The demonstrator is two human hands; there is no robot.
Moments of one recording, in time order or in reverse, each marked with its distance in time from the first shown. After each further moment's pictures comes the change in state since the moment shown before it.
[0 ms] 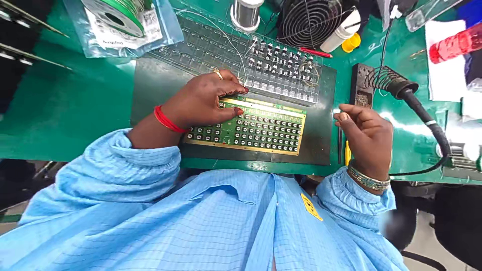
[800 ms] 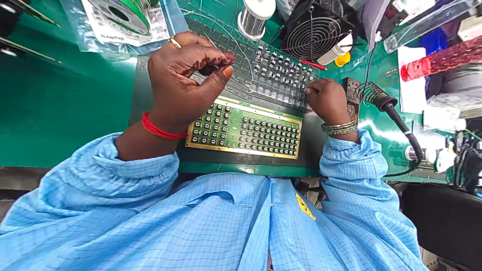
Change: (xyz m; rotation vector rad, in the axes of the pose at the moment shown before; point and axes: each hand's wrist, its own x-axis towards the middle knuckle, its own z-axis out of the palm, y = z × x) left_hand -0.009 -0.002 -0.012 -0.224 0.674 0.118; right_hand 0.111 -0.013 0.058 -0.679 -0.255 0.017
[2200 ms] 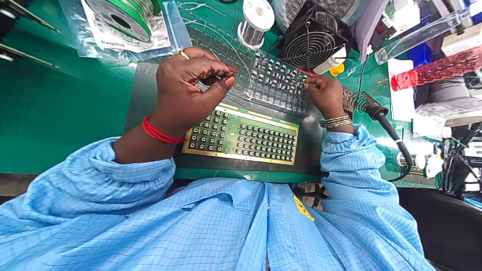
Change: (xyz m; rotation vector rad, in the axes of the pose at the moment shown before) left_hand 0.001 -0.001 0.002 0.044 -0.034 -0.078; right_hand 0.035 0.015 -0.002 0.190 0.057 0.110
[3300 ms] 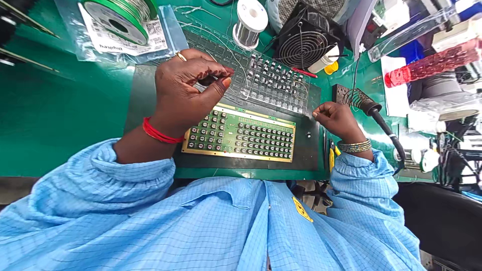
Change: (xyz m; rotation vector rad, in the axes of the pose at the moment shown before) left_hand -0.001 0.001 0.001 0.002 0.003 0.008; right_hand -0.074 0.044 -0.032 0.072 -0.171 -0.140
